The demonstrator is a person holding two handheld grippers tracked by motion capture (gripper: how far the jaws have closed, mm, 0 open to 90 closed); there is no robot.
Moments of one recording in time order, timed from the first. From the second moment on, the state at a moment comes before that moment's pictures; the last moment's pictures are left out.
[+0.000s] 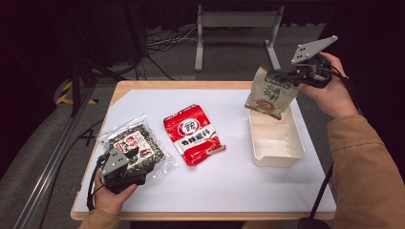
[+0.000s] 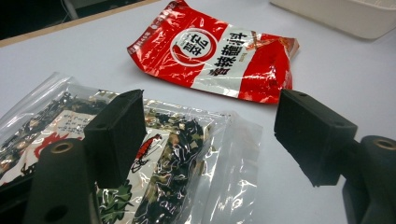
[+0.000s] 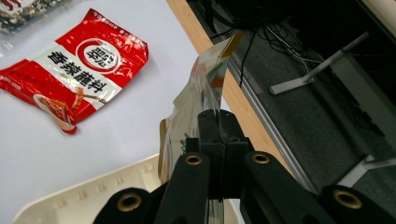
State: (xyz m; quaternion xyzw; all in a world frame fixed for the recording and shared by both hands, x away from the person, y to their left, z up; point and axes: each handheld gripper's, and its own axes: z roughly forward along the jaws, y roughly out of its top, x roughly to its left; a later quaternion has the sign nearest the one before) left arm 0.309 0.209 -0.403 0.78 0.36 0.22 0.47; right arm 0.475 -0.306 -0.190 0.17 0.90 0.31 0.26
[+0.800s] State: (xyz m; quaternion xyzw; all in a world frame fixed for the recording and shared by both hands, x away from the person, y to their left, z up) left arm 0.308 0.213 -0.404 0.77 0.37 0.22 0.47; right arm 0.504 -0.323 -0.206 0.13 0.90 0.28 0.30
